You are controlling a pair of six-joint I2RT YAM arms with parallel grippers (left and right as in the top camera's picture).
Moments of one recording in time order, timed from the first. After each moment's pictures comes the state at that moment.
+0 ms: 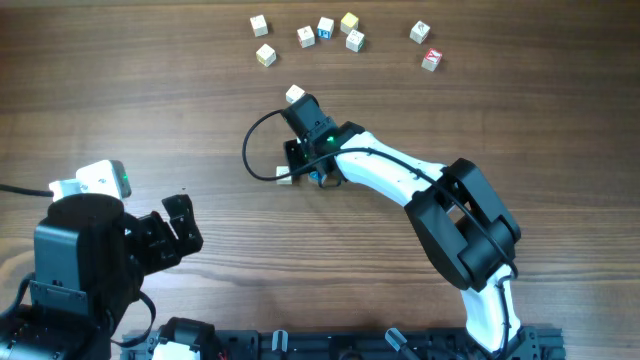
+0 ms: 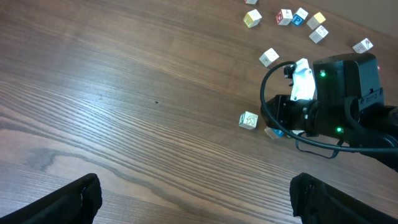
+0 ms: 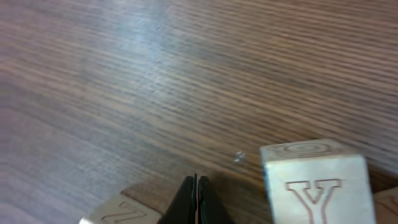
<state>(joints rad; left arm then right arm) -0.22 0.85 1.47 -1.47 -0.20 -0.49 0.71 2.13 1.44 -0.40 -0.05 0.42</state>
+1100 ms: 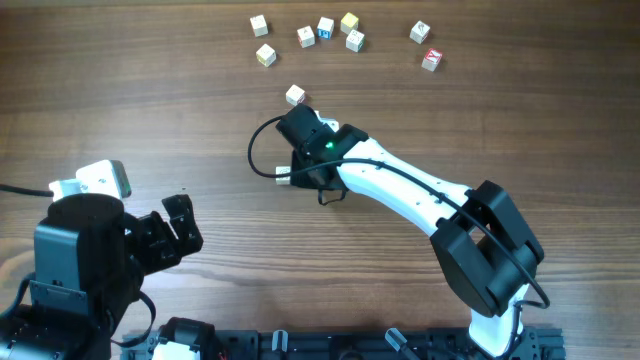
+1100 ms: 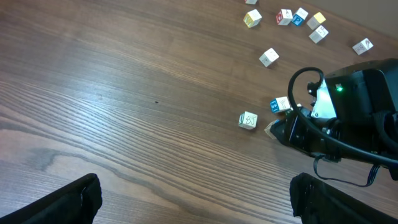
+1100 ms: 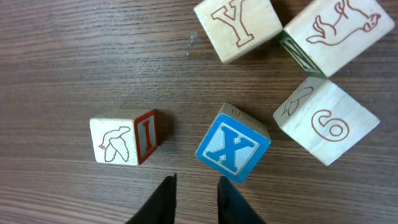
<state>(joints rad) -0.22 0.85 1.47 -1.47 -0.20 -0.49 0.77 1.99 1.44 -0.70 0.01 0.81</state>
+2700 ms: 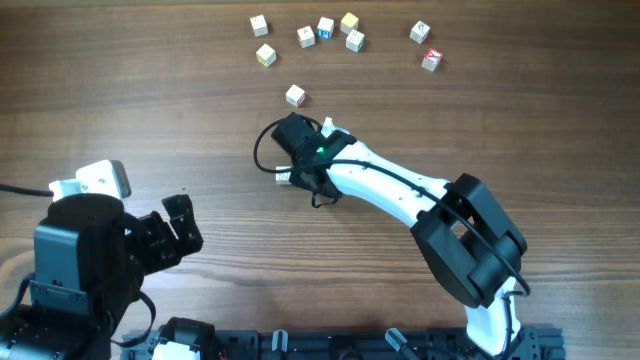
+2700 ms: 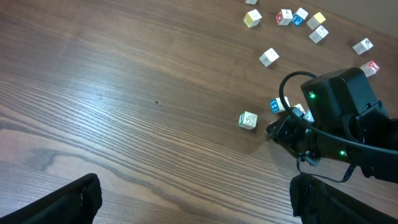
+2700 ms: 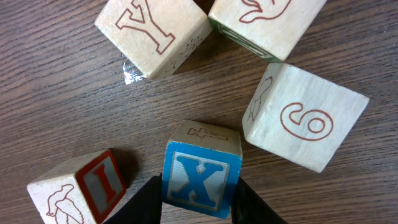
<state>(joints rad) -0.22 0.85 1.47 -1.47 -0.20 -0.49 0.79 2.06 1.44 -0.70 0.11 1.07</state>
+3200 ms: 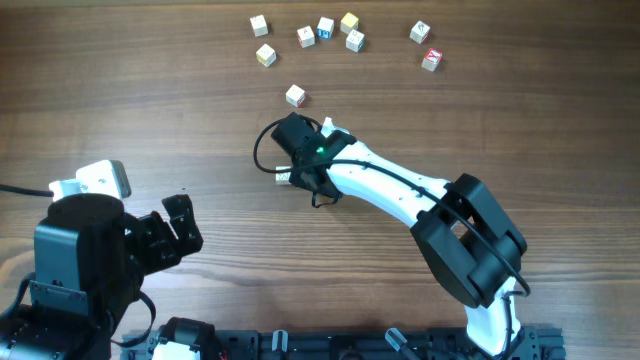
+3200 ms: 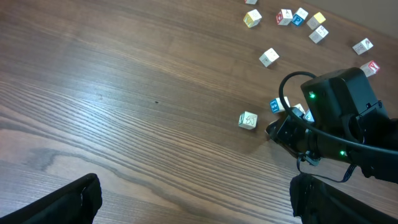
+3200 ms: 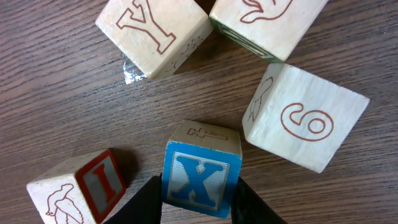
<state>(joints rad) -0.22 0.85 1.47 -1.47 -0.20 -0.49 0.79 2.06 1.44 -0.70 0.11 1.06</state>
